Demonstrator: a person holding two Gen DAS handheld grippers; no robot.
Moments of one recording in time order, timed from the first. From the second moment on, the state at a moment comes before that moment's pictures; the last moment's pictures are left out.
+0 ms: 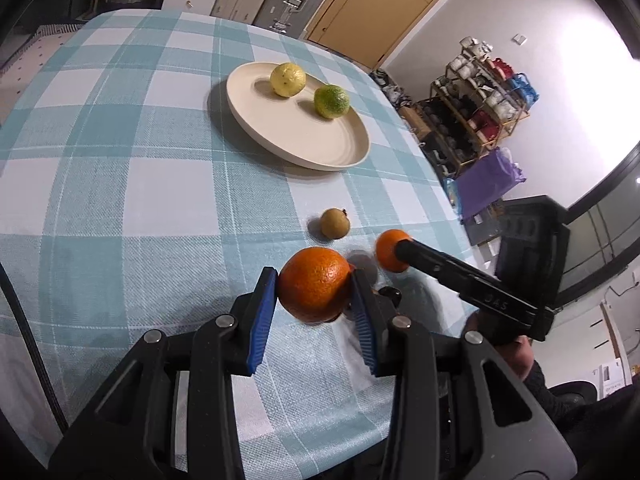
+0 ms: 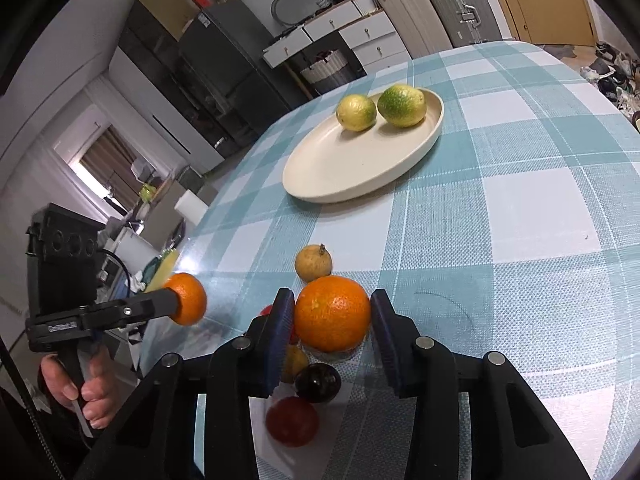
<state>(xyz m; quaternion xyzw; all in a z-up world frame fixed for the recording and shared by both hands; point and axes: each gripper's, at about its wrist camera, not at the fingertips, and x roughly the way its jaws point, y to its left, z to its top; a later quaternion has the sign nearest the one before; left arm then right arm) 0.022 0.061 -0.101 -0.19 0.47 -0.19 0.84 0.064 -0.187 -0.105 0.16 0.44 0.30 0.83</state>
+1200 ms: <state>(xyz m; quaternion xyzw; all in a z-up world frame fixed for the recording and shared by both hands) 0.199 0.080 -0.058 -0.23 0.45 -0.18 0.85 0.190 -0.153 -0.030 0.14 0.38 0.32 0.86</state>
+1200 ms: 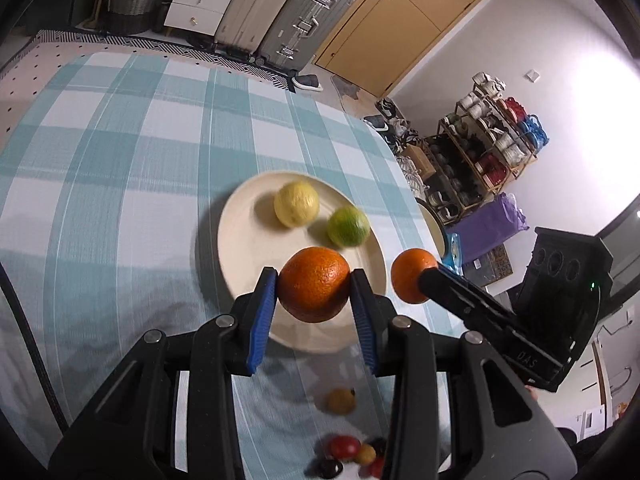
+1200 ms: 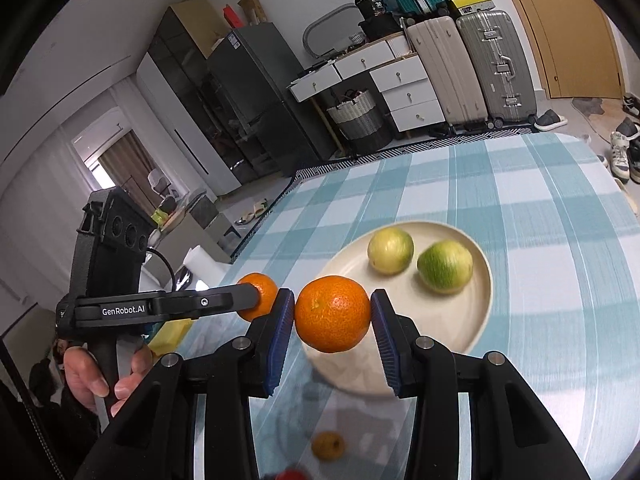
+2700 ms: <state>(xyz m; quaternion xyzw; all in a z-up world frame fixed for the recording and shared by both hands) 0.286 0.073 -0.118 -0.23 0.50 -0.15 0.82 0.246 -0.111 -0.076 0.08 0.39 0.28 0.87</state>
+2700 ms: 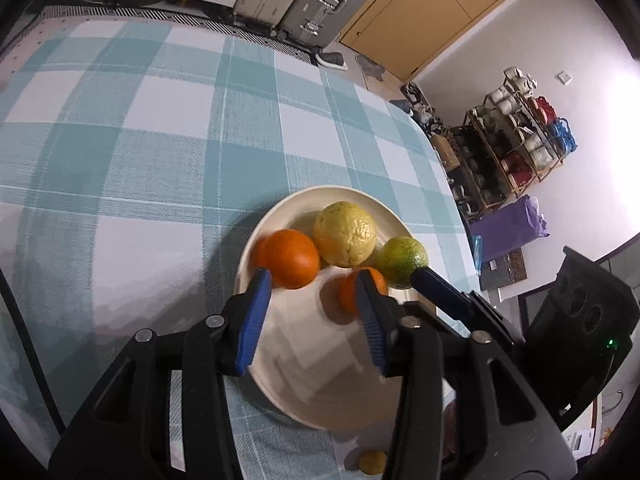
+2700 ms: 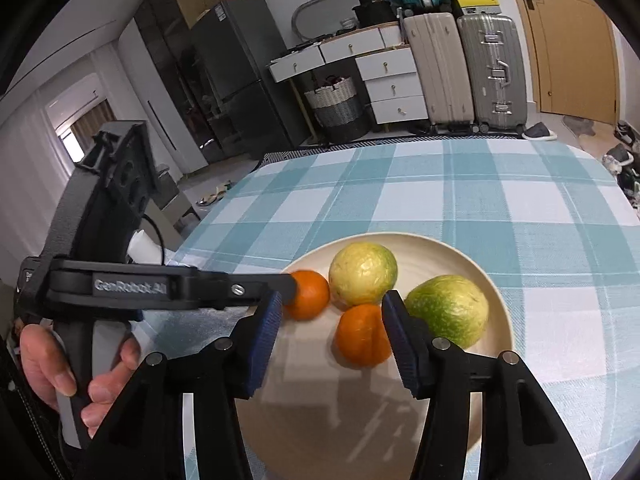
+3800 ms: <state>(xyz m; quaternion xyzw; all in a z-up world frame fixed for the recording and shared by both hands) 0.150 0.044 -0.038 -0.09 0.41 -0.05 0.91 0.156 -0.180 -0.017 0.11 0.32 0.23 0.91</state>
